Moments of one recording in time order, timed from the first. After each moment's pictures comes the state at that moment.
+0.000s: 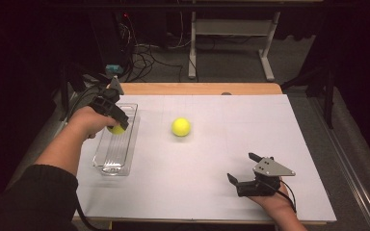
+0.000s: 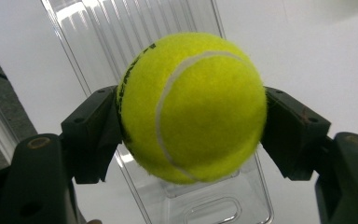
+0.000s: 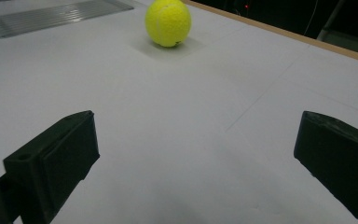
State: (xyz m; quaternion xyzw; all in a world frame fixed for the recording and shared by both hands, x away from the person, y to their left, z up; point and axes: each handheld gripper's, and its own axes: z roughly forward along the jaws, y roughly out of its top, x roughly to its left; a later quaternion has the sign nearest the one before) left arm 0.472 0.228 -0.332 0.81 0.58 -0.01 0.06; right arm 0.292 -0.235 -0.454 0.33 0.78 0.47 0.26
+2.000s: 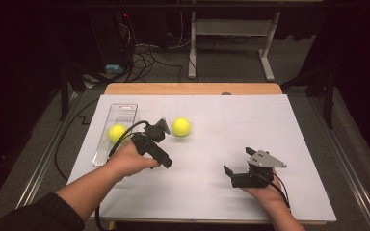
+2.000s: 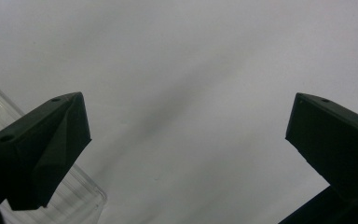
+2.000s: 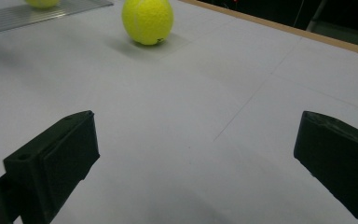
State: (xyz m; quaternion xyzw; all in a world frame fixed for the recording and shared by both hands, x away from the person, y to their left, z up) left arm 0.381 0.105 -0.378 0.90 0.43 -0.02 0.09; right arm 0.318 -0.224 -0.463 0.35 0.77 0.46 0.26
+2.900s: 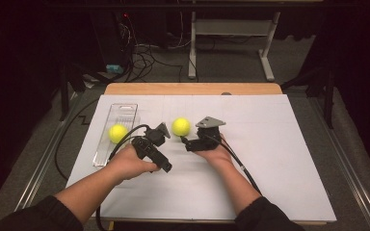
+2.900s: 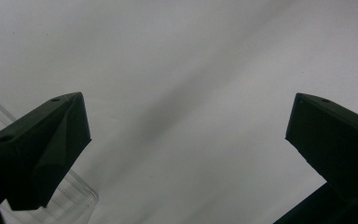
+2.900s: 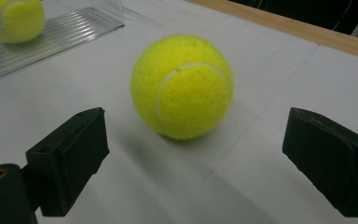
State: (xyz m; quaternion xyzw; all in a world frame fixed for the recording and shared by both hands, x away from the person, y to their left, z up) left arm 0.376 0.107 -0.385 0.90 0.42 -0.03 0.09; right arm 0.439 -0.093 -0.467 0.35 0.80 0.45 0.21
